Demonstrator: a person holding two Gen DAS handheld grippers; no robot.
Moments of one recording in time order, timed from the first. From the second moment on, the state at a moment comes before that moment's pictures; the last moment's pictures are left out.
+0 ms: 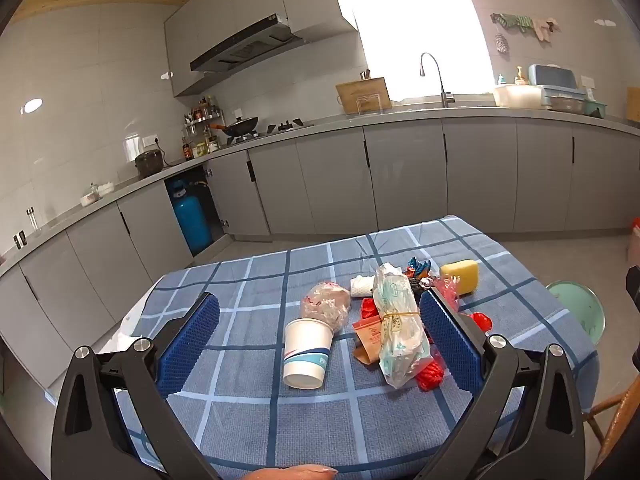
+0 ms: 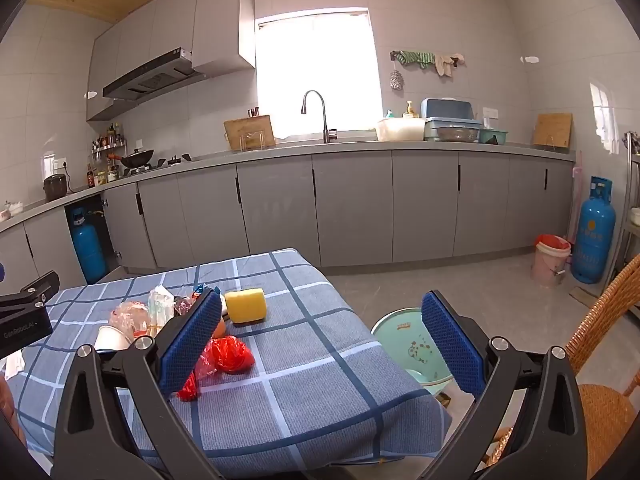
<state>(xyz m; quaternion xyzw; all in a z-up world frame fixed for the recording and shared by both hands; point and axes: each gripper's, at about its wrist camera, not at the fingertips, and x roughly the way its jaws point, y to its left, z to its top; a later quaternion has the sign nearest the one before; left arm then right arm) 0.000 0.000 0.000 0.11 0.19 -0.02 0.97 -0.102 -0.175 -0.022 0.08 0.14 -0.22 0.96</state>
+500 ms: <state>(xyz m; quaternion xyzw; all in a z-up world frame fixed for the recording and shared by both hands) 0.000 0.001 0.000 0.11 0.19 -0.02 0.97 -0.102 -0.178 -0.024 0.08 0.14 -0.22 0.96</state>
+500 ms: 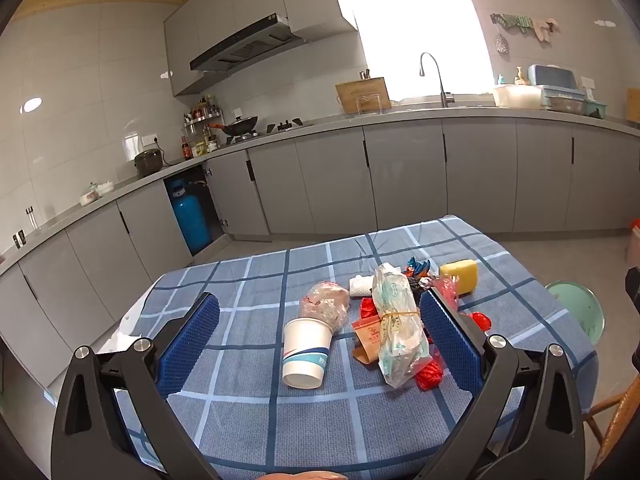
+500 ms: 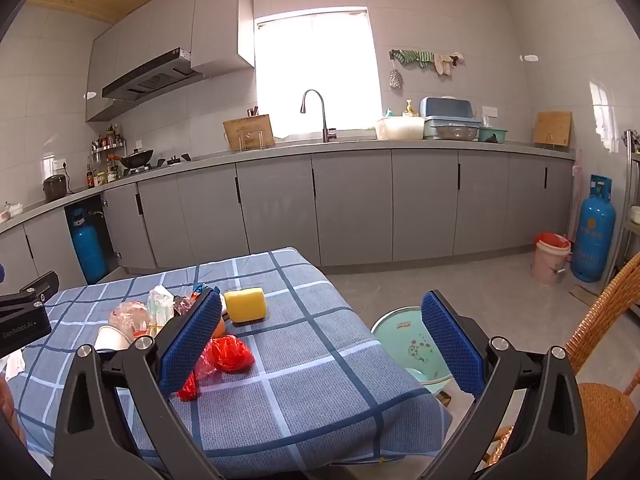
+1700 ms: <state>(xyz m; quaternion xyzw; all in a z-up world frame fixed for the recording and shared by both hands) -0.003 -0.002 0.007 0.11 0.19 -0.03 0.98 -0.101 -0.180 -0.024 0.08 0.14 -0.22 0.96</state>
